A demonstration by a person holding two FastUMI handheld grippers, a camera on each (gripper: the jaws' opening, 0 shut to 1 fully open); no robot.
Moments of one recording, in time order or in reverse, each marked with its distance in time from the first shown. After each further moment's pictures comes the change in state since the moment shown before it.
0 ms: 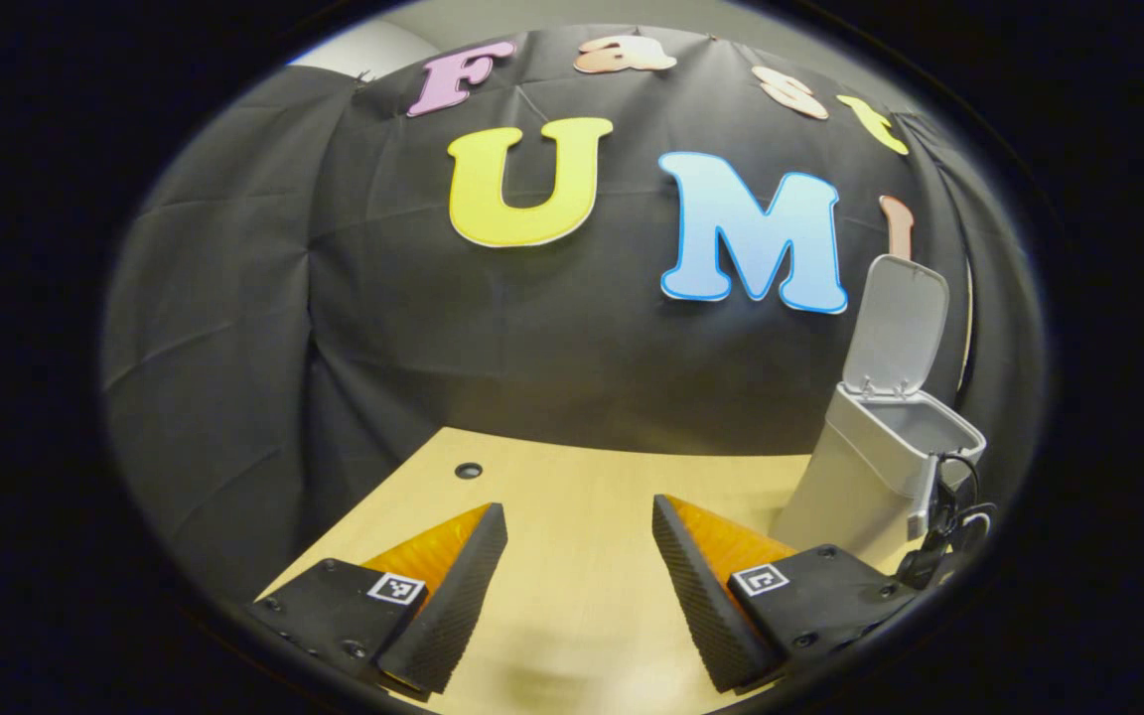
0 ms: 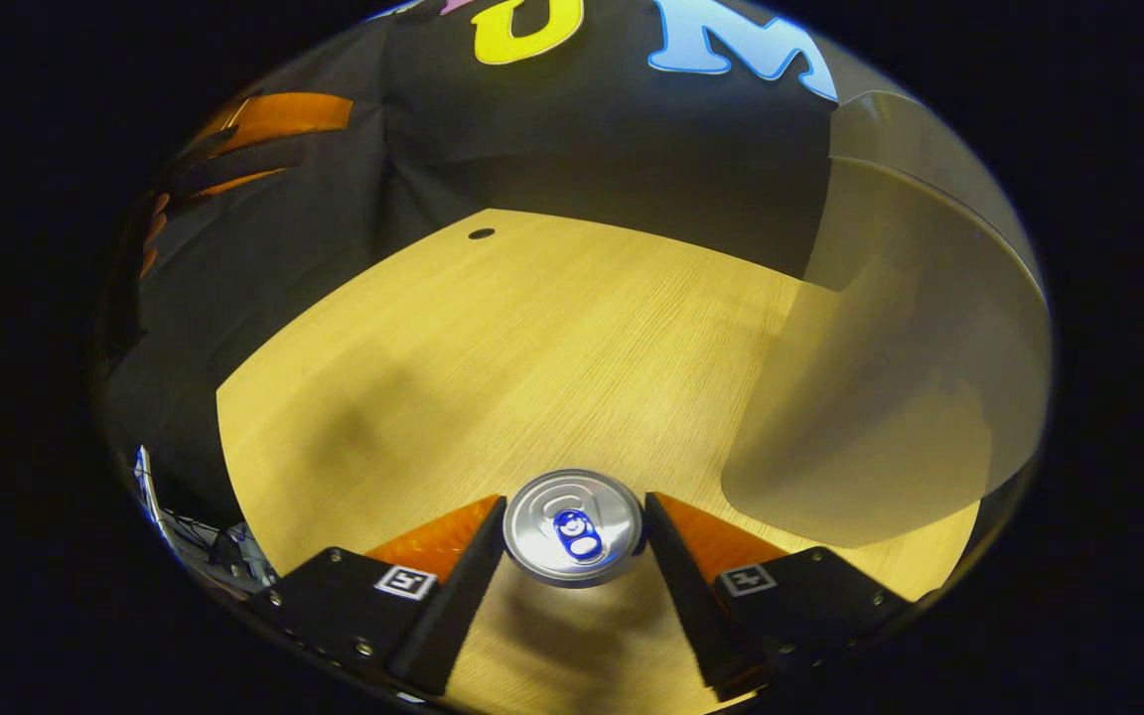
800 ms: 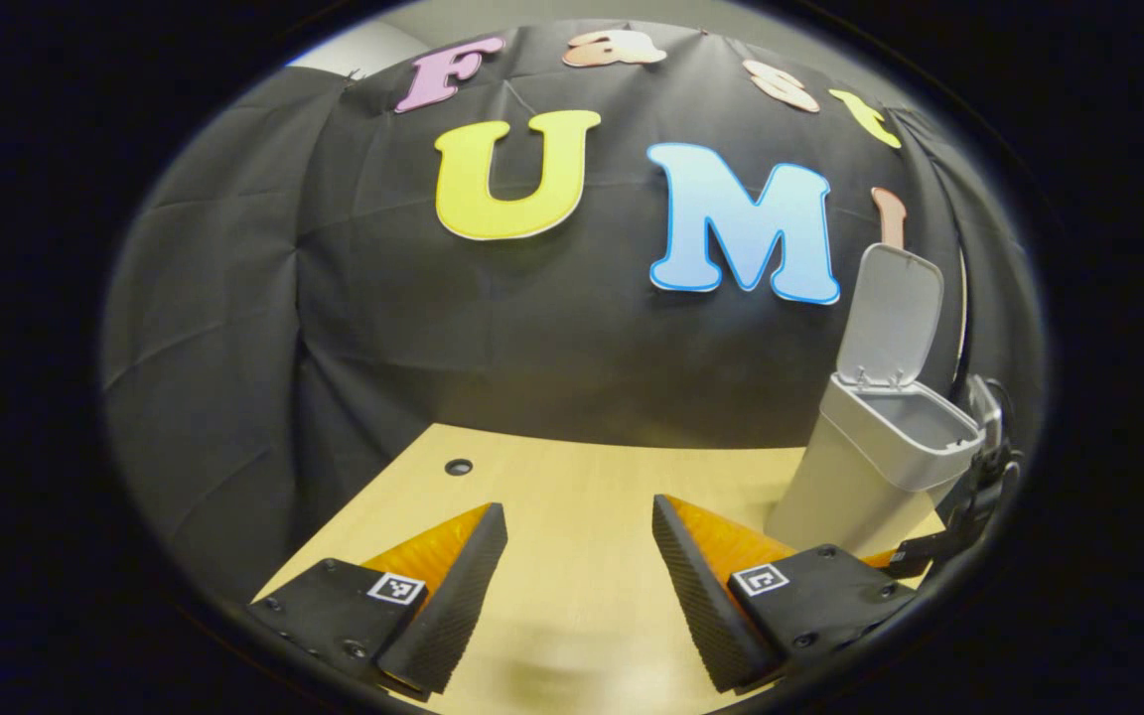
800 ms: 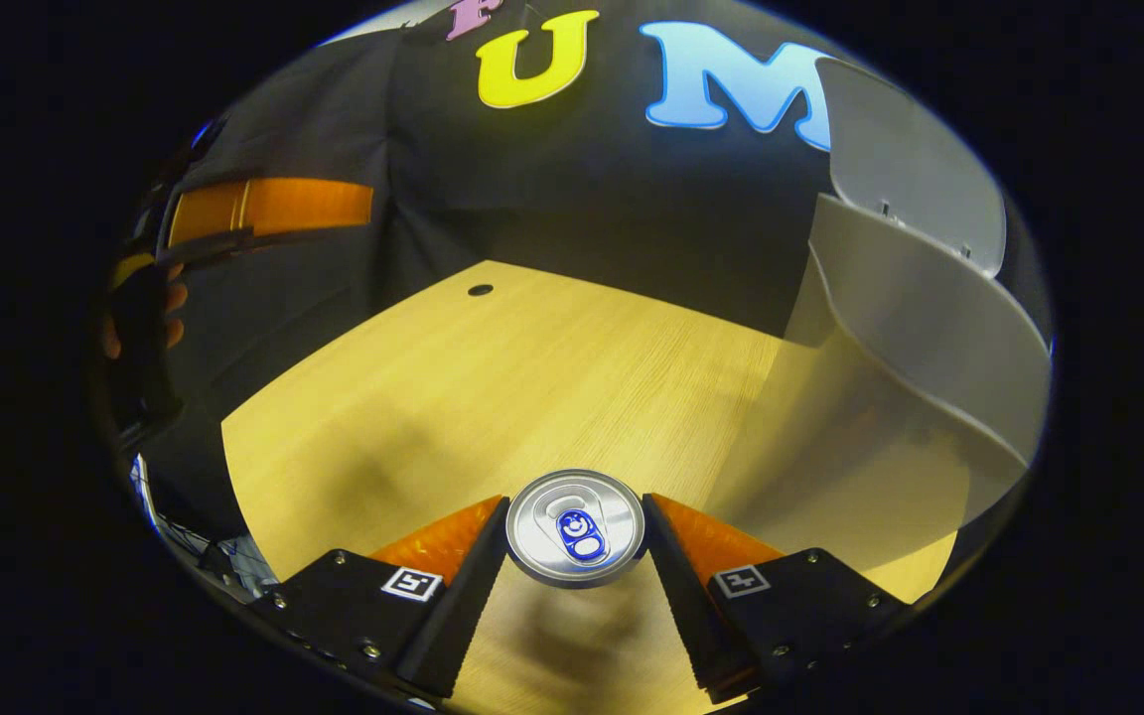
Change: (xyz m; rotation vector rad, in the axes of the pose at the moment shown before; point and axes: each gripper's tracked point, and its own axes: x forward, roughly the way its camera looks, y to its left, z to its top) left arm 0.009 -0.010 -0.006 0.011 0.019 -0.027; right arm -0.041 -0.001 0.067 -0.007 -0.178 -0.023
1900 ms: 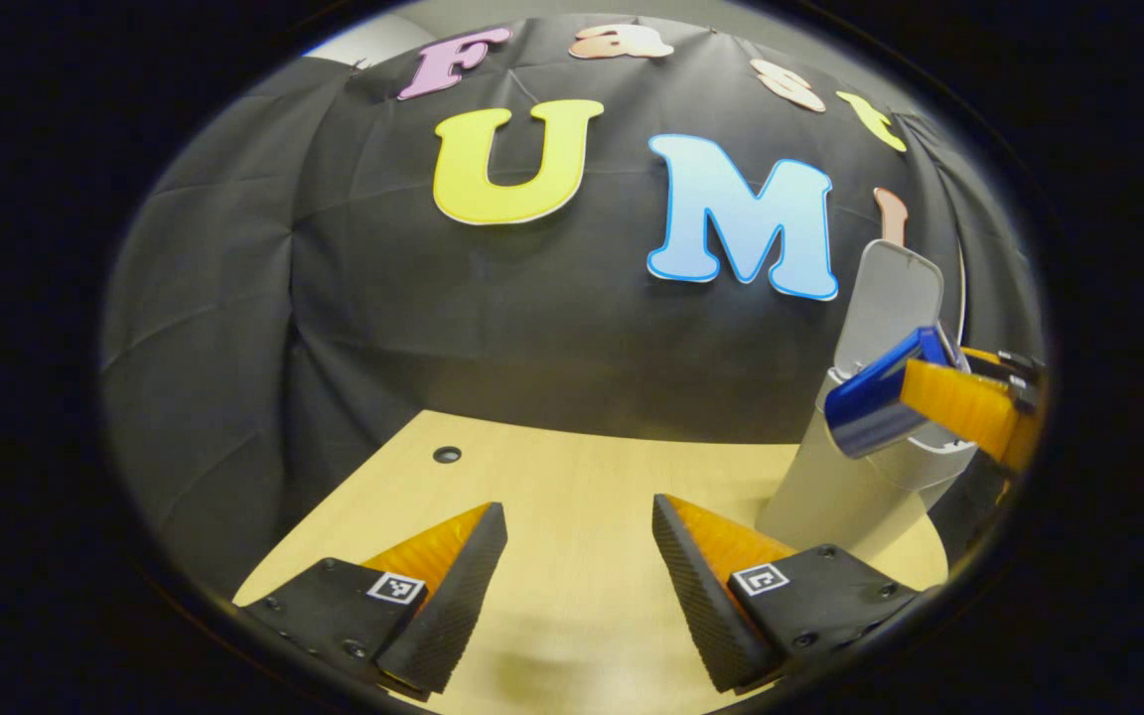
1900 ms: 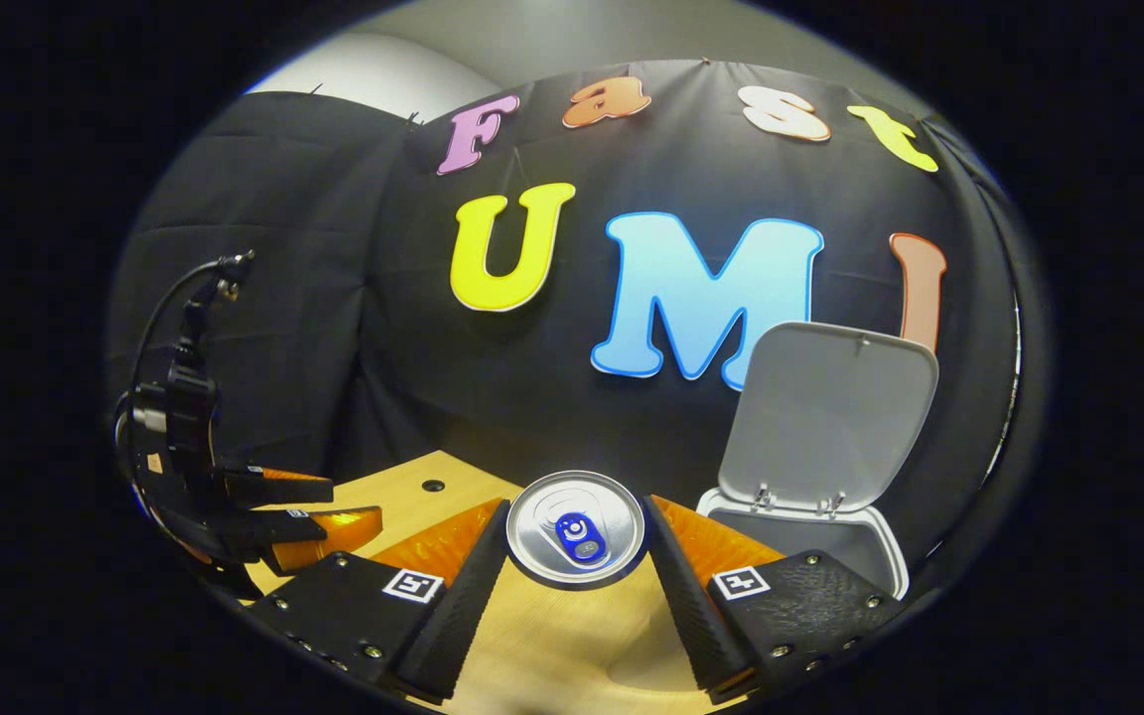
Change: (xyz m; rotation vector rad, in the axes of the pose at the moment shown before) left arm 0.005 -0.002 -0.012 -0.028 0.030 -0.020; right arm -0.099 -0.040 0.183 -0.045 -0.517 -0.207
